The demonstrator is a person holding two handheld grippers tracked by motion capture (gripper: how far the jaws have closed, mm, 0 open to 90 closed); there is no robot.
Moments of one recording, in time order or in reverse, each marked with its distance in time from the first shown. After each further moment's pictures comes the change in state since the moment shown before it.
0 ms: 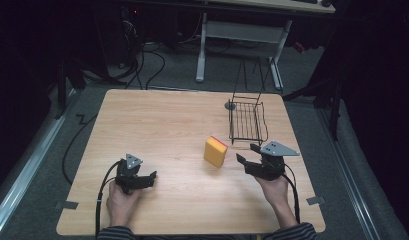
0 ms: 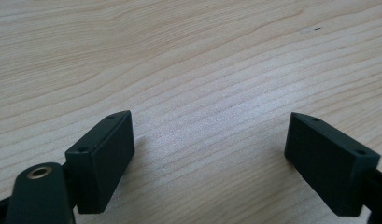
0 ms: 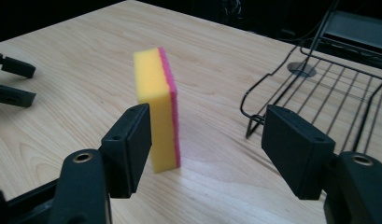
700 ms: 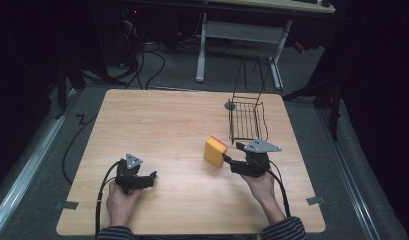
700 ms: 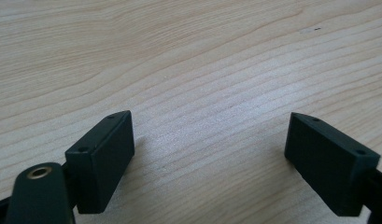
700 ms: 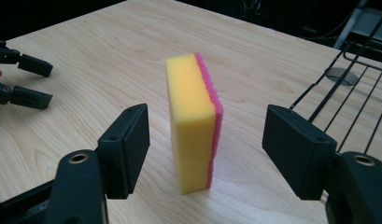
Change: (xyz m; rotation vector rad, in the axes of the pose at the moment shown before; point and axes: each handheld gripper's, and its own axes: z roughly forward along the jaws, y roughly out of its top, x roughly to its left) left arm 0.000 0.000 0.000 -0.002 0.001 -0.001; right arm 0.021 0.009 0.031 0.025 0.057 -0.025
